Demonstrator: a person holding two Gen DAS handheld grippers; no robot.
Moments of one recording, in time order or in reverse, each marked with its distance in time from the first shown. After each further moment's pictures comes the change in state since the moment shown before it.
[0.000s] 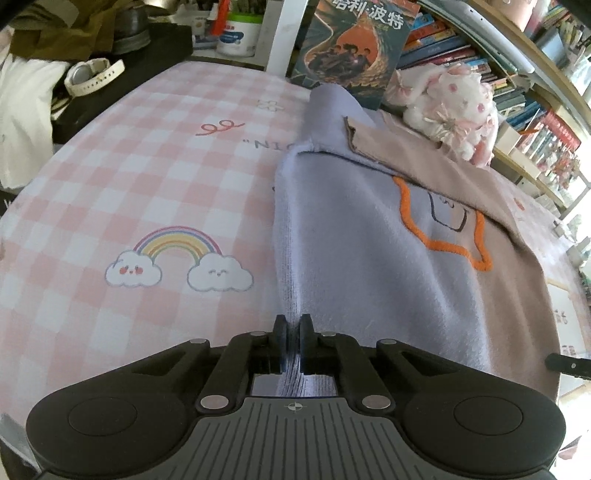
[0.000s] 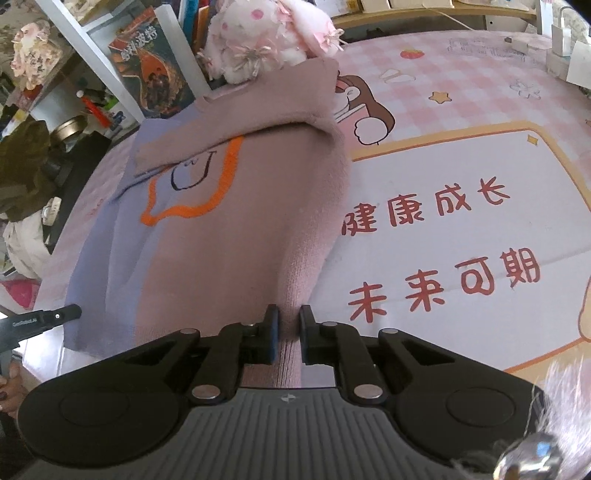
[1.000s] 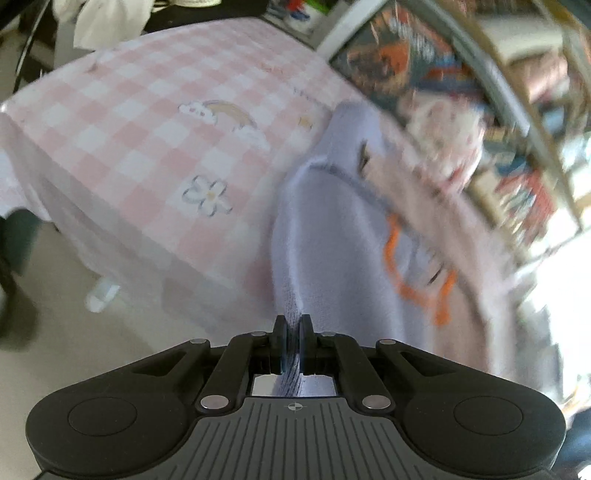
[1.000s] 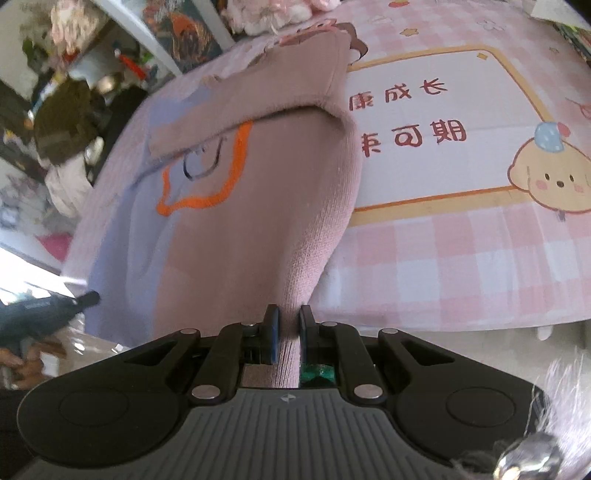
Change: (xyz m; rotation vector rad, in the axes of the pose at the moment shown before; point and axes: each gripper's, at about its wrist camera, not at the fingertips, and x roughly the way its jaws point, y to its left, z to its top) left arm -0.079 0.009 -0.103 -0.371 0.002 -0.163; right arm -0.079 -0.049 -0.075 0.023 0.137 0.158
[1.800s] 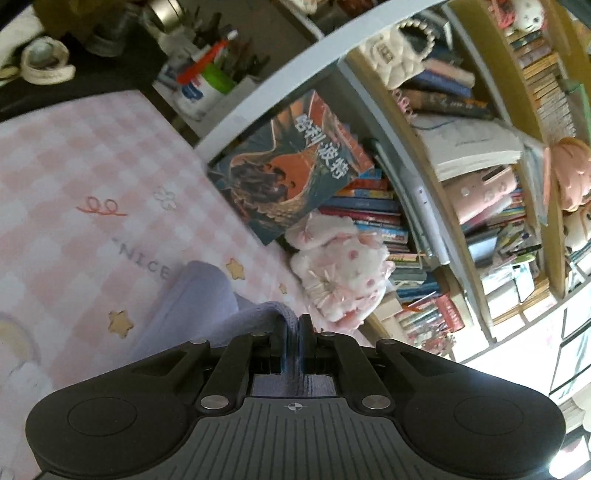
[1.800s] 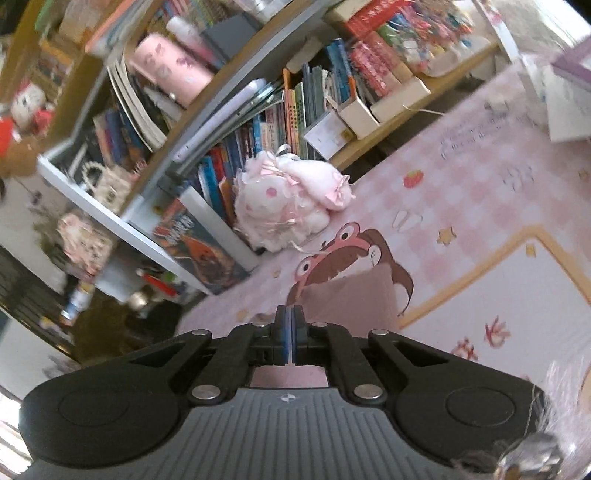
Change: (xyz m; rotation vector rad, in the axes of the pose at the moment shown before) left arm 0.092 -0.077 0.191 -0.036 -0.172 -0.337; right arm -0.018 0.012 0.171 0.217 -0.497 0.101
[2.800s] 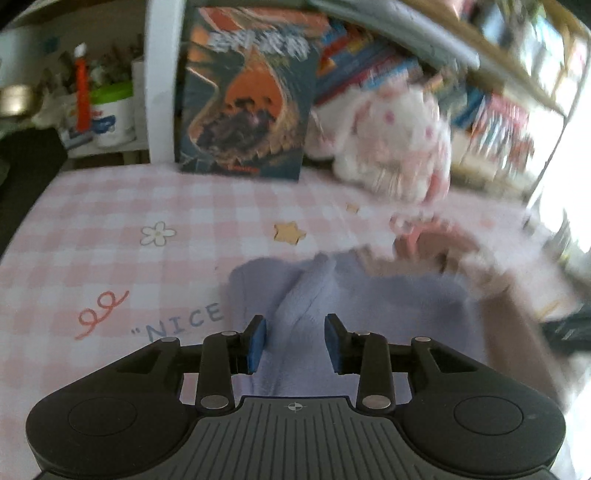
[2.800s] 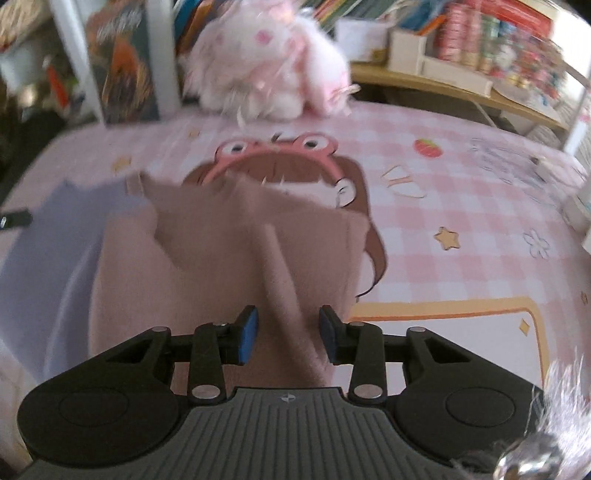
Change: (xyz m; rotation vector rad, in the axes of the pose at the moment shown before) left arm 0.093 -0.003 -0.012 0.757 0.269 0.275; right arm 0.146 0.026 -0.050 -0.591 0.342 -0.416
